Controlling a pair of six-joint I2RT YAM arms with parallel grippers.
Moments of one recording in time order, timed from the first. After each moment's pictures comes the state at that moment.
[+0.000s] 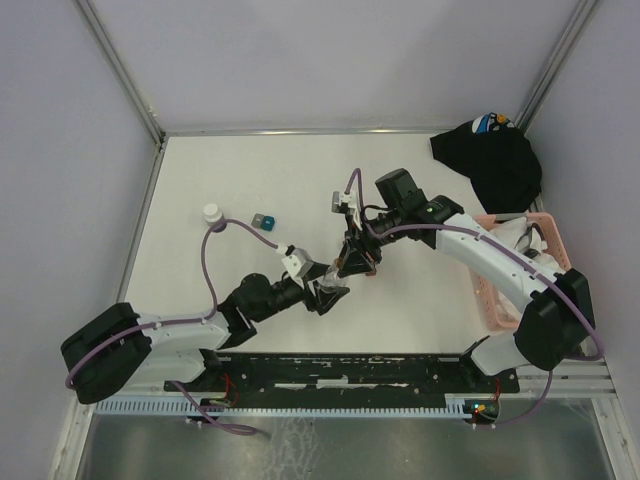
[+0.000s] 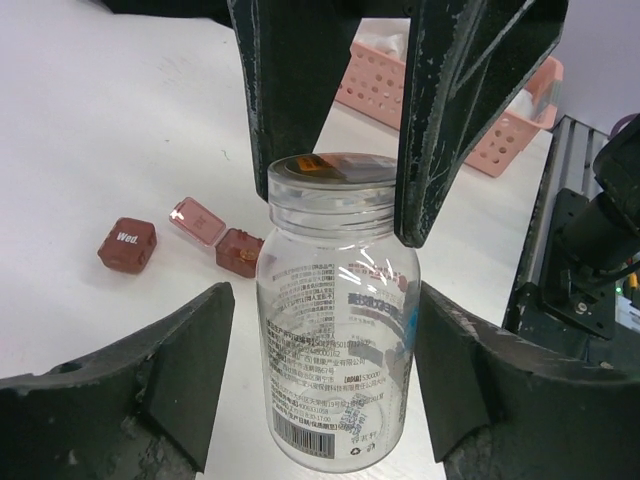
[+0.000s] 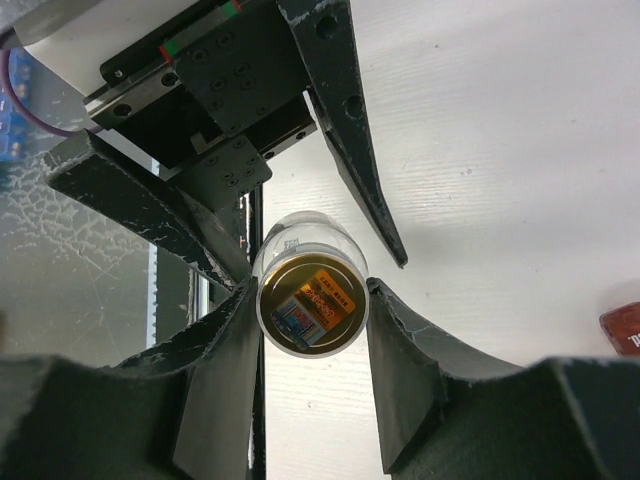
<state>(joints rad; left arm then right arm) -0.96 1.16 0.25 0.92 0.11 -0.19 0.62 1.46 1.22 -0.64 -0.91 -0.36</state>
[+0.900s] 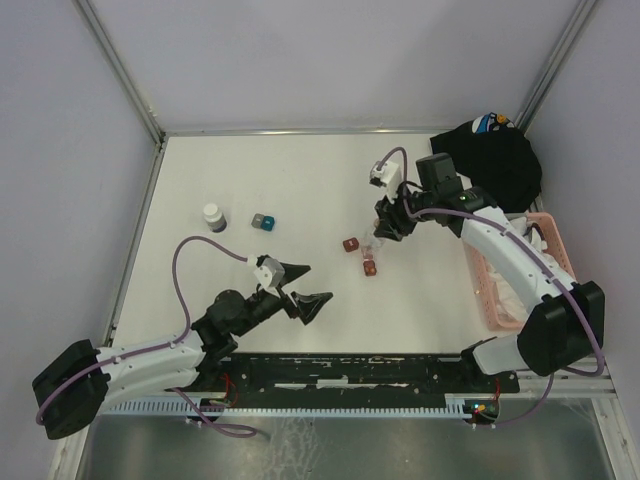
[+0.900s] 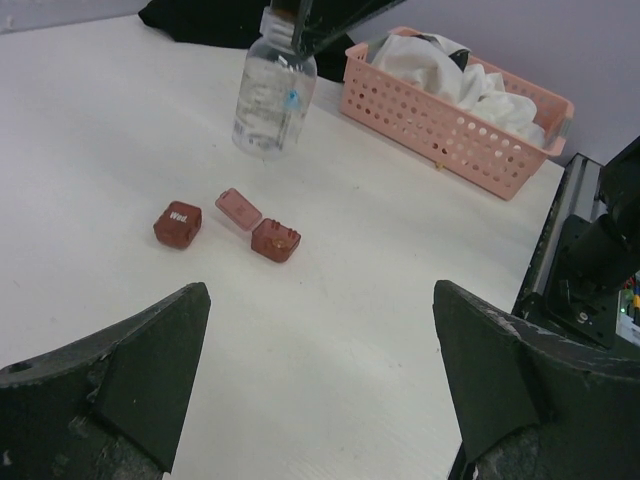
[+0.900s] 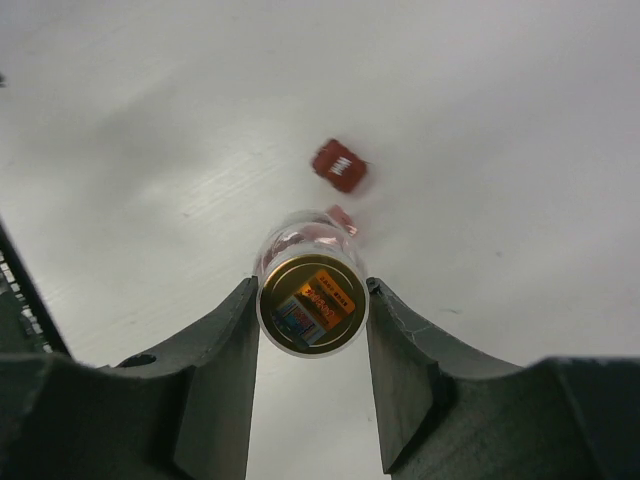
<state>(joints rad) -0.96 0.82 0.10 0.81 0.00 -0.21 0.38 1.41 1.21 -0.62 -0.54 -0.44</state>
